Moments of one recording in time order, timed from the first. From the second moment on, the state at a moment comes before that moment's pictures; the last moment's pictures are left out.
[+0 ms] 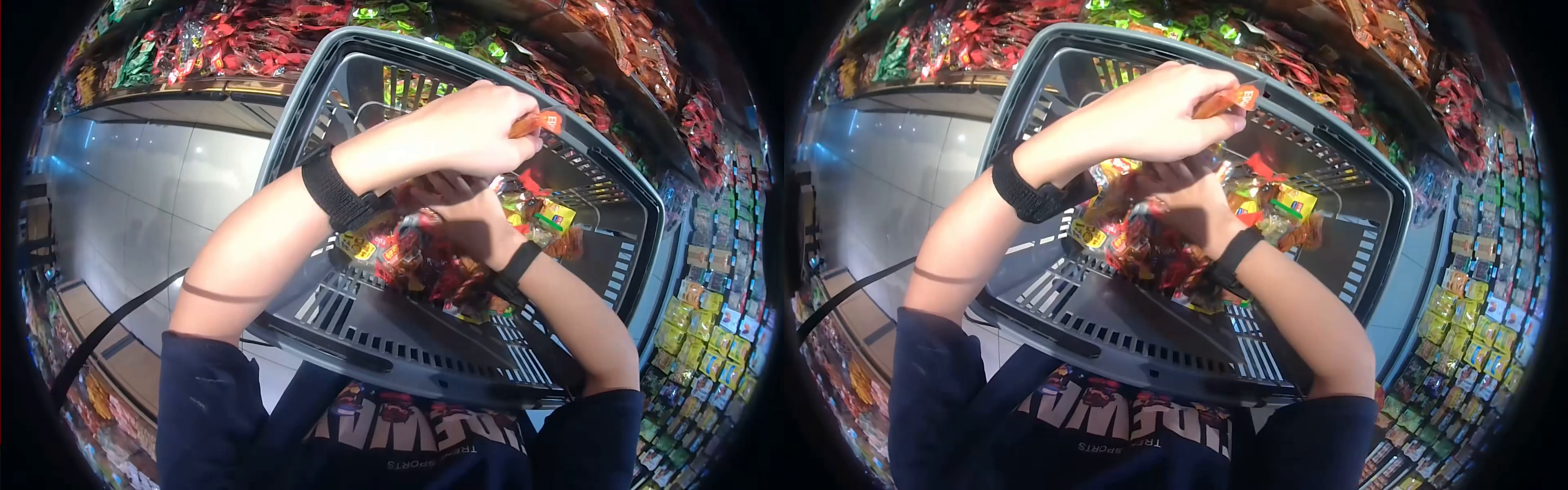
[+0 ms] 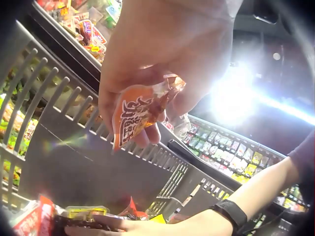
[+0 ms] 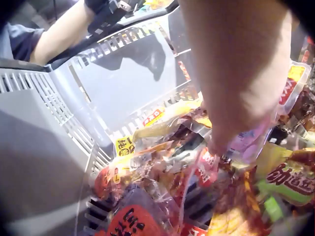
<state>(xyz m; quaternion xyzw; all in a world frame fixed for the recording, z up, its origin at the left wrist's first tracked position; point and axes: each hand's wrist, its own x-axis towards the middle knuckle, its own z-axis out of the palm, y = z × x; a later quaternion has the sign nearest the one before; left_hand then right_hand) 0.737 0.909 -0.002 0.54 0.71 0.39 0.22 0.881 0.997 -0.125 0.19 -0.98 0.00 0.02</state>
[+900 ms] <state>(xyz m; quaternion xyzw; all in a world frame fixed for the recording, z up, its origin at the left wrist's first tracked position) 0.727 0.910 0.020 0.34 0.55 0.51 0.57 0.919 1.088 -0.059 -0.03 -0.98 0.01 -0.20</state>
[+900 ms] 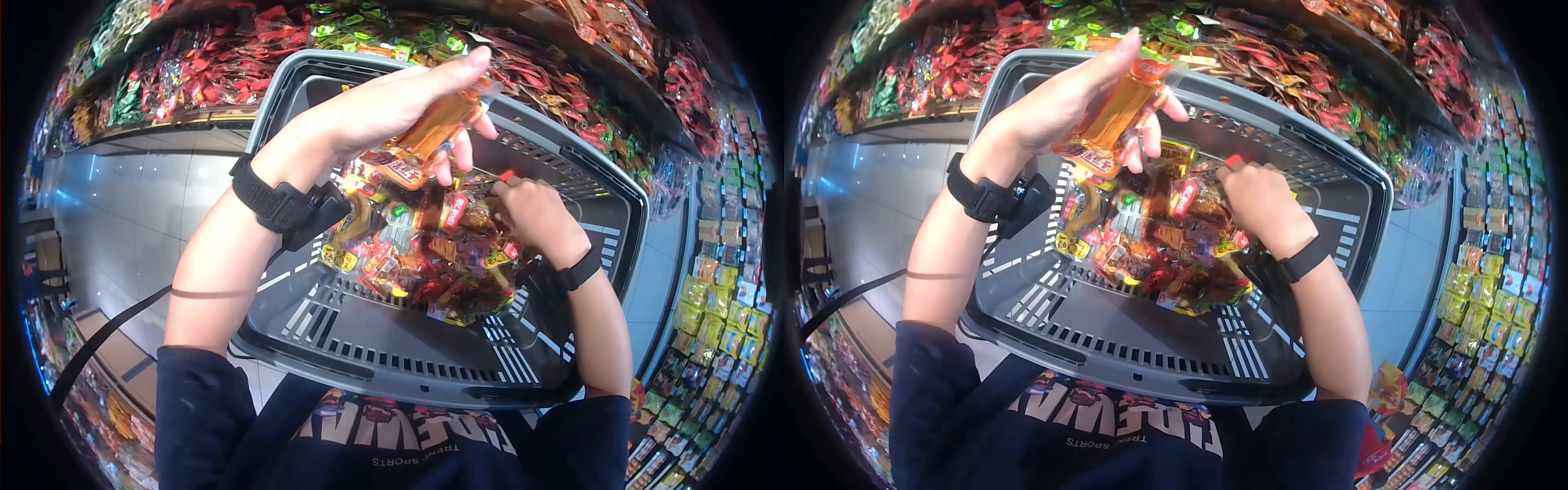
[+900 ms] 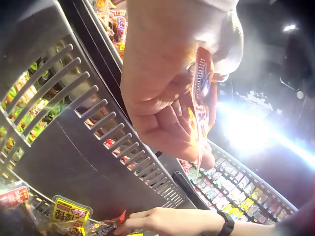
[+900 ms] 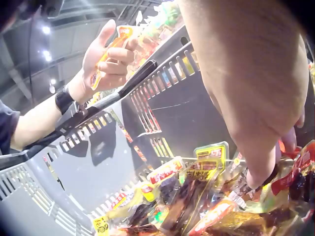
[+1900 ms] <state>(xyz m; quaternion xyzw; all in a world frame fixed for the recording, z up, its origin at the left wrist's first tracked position) 0.726 0.900 0.000 0.36 0.66 0.42 0.50 0.867 1.032 -0.147 0.18 -0.97 -0.09 -0.11</state>
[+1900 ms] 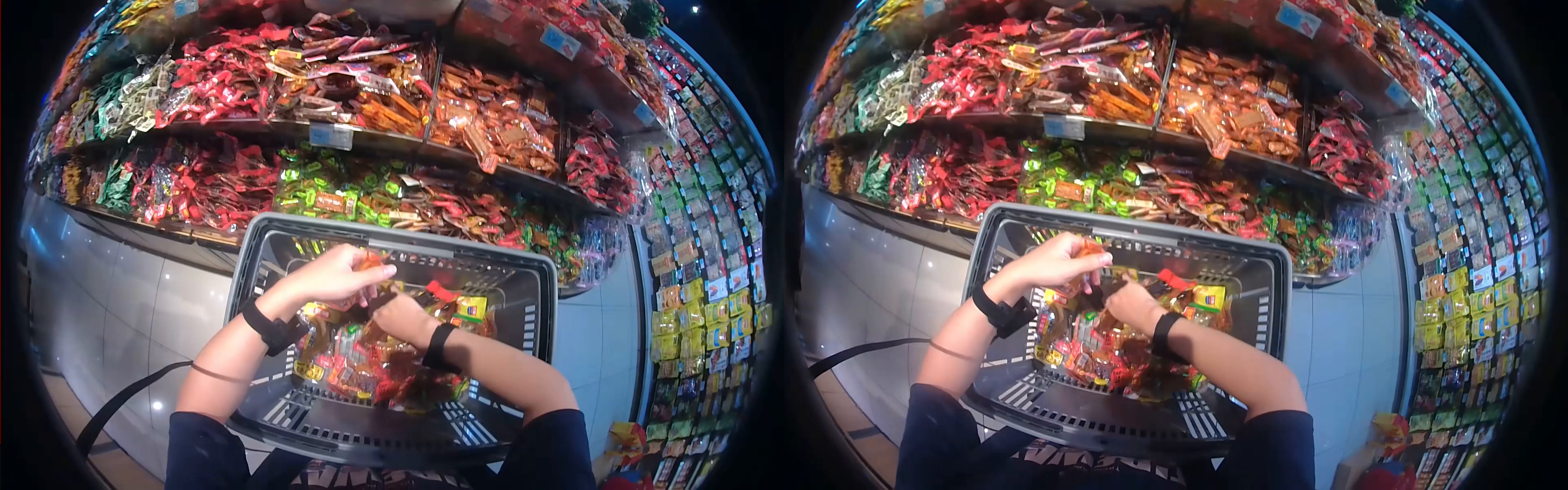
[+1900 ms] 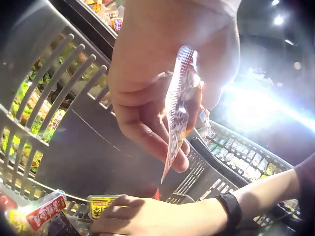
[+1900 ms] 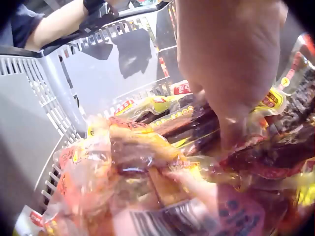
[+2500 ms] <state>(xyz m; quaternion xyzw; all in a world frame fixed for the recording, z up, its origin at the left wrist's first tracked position) 0.719 0.899 0.016 0.29 0.44 0.70 0.48 0.881 1.072 0.037 0.11 -0.90 0.43 0.00</state>
